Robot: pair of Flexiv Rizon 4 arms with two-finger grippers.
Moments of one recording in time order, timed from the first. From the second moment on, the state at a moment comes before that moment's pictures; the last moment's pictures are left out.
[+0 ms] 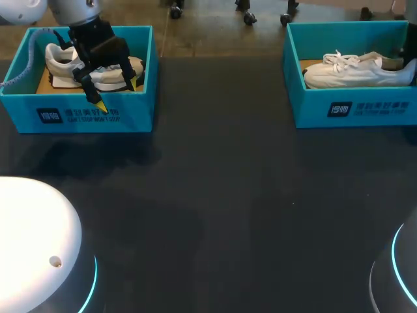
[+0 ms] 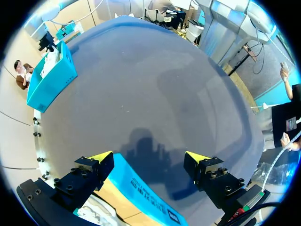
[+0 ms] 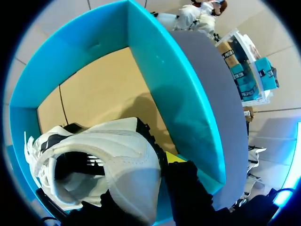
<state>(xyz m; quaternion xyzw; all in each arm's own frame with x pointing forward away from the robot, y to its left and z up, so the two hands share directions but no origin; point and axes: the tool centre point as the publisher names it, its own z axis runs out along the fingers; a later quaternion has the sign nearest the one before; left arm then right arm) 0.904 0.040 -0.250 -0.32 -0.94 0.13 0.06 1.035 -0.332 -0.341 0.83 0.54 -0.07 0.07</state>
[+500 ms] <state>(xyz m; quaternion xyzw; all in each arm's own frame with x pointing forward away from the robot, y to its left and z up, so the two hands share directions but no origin) 0.904 0.040 -0.250 -0.32 -0.94 0.13 0.06 1.030 -0.335 -0.349 0.80 0.59 -0.08 0.07</state>
